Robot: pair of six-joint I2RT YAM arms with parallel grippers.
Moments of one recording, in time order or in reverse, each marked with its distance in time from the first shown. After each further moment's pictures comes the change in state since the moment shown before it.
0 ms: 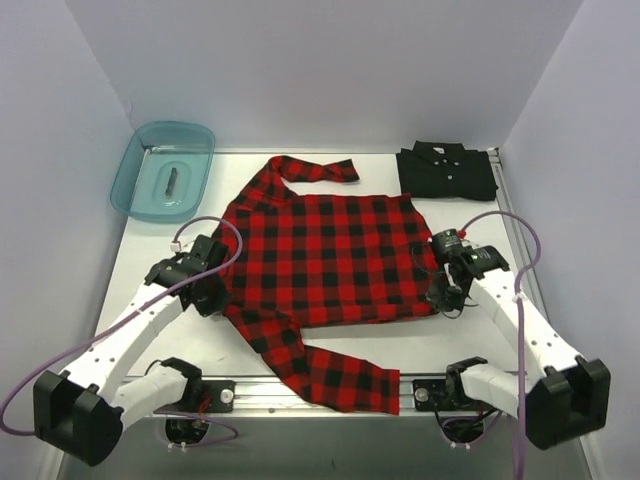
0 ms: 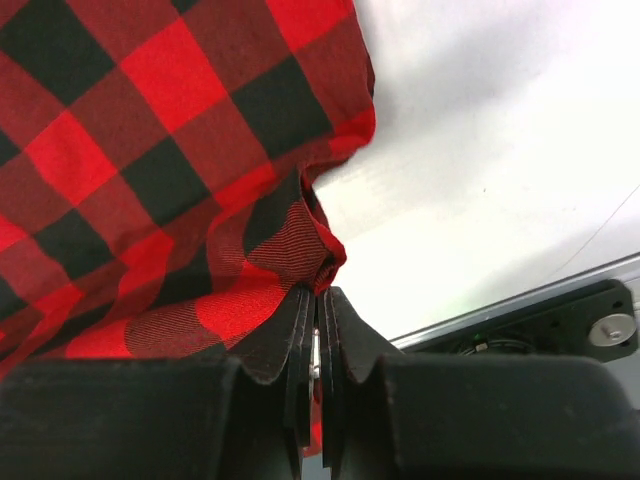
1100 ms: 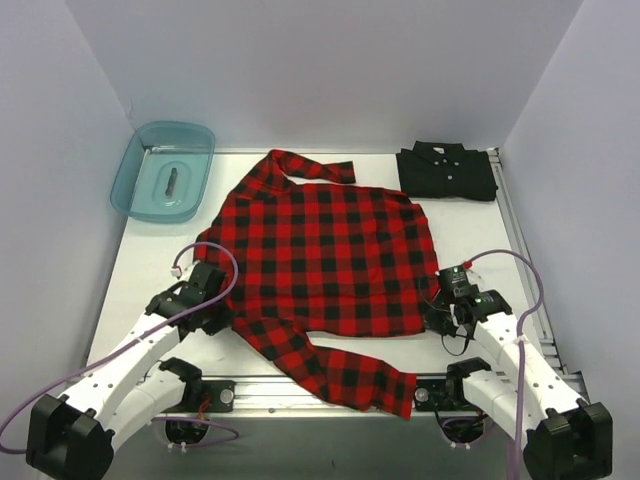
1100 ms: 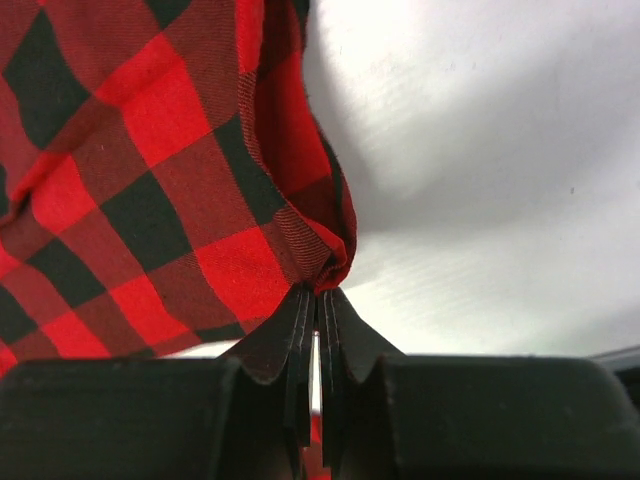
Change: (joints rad) left arm -0.016 -0.125 -0.273 0.232 0.058 -0.087; right arm -0.040 -0.194 -0.348 0.271 -0.105 0.070
